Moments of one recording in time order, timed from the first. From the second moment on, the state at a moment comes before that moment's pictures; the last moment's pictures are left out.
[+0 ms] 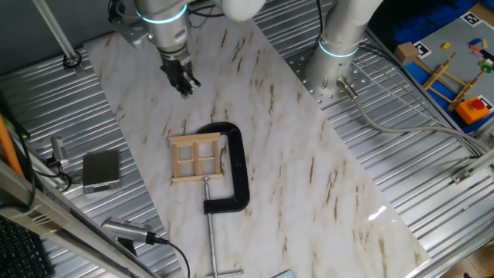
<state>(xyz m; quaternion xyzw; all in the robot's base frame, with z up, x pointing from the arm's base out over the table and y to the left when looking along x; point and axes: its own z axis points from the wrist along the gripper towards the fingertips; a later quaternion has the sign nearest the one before) 0.509 -0.039 0.163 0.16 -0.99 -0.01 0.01</state>
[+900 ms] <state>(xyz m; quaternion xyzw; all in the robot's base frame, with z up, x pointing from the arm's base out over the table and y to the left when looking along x) 0.569 -0.090 0.117 0.19 -0.98 -0.02 0.02</state>
